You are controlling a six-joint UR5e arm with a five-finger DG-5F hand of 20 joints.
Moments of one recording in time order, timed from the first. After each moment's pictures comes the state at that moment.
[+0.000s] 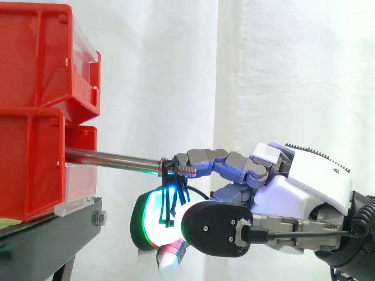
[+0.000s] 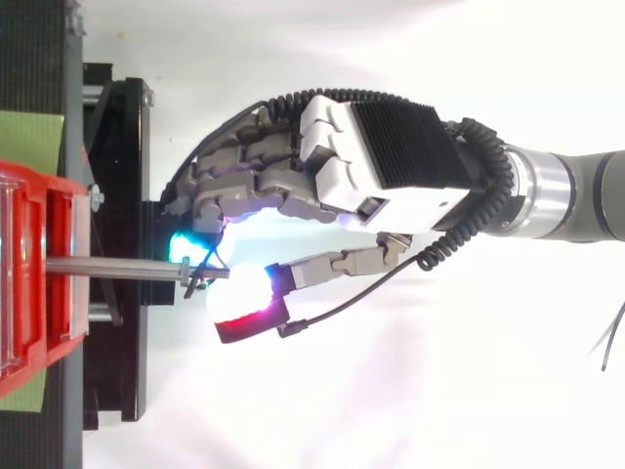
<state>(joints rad) 0.09 -2.49 -1.32 -1.95 -1.54 -0.98</state>
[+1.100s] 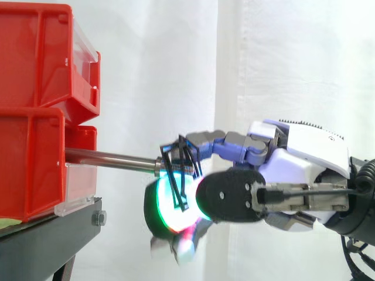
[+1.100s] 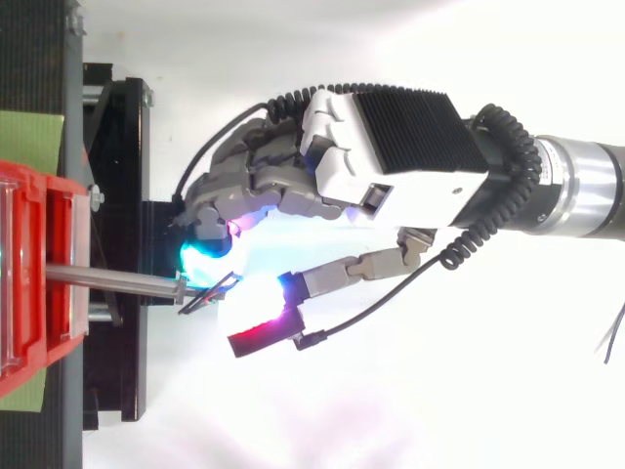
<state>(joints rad) 0.09 -2.39 -1.32 -2.22 -1.53 -0.87</state>
